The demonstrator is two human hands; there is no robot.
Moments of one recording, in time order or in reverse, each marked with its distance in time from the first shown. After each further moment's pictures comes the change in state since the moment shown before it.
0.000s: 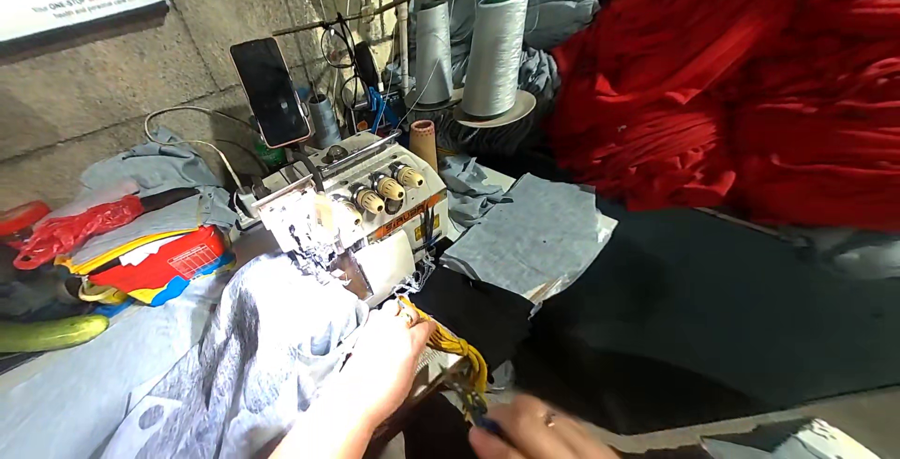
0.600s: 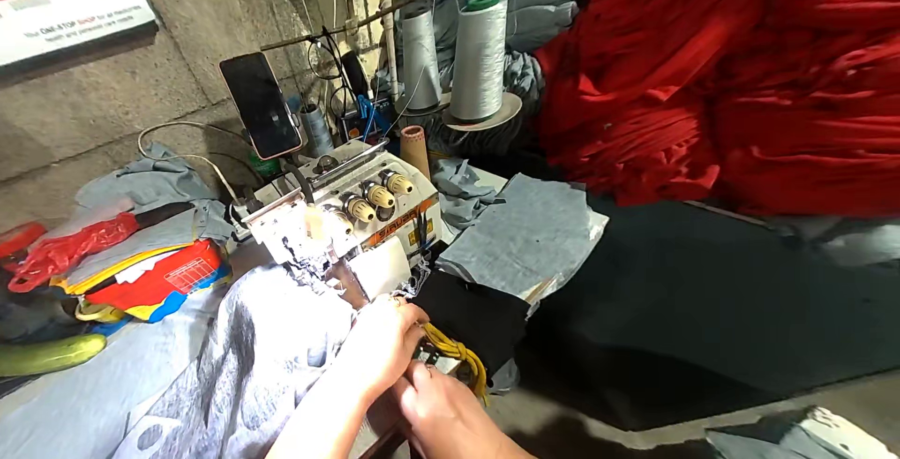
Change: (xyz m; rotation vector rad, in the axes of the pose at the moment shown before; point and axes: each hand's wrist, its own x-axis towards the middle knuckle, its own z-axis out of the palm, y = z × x) left_hand 0.021 -0.002 -0.030 -0.167 -0.129 -0.151; right_hand 0.036 0.002 0.101 -0.155 -0.054 0.168
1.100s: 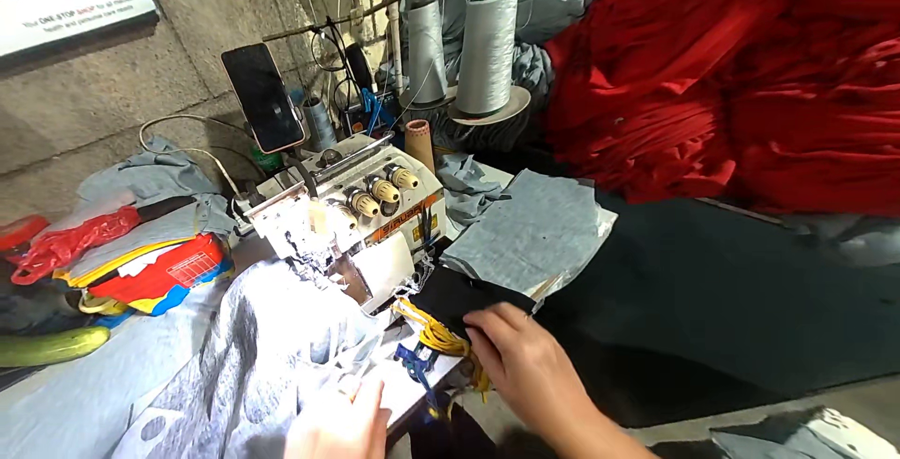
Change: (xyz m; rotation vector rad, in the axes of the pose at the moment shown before) left_hand -0.116 0.032 0.008 0.317 0.371 -0.178; right_hand -0.008 0.077 -0.021 0.020 0.250 0.200
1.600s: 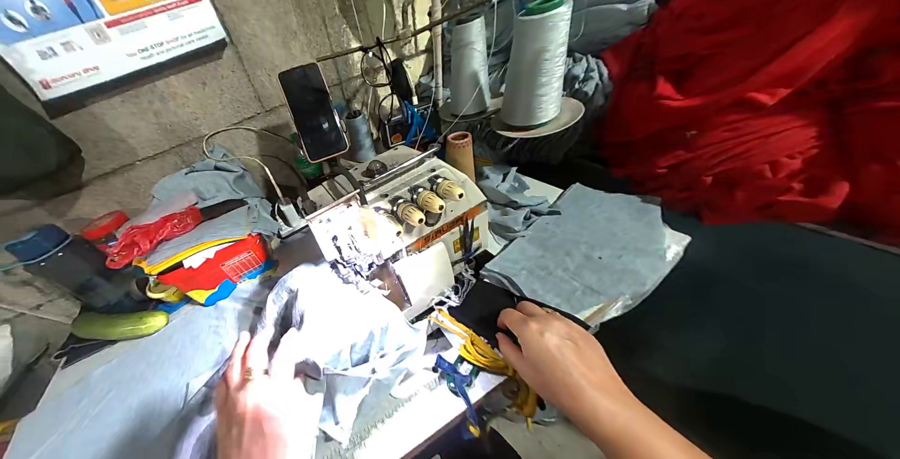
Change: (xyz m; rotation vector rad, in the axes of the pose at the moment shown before) left_hand -0.016 -0.070 -0.029 0.214 0.300 -0.281; right_hand 0.039 -0.003 -0.001 -0.199 -0.412 0.167
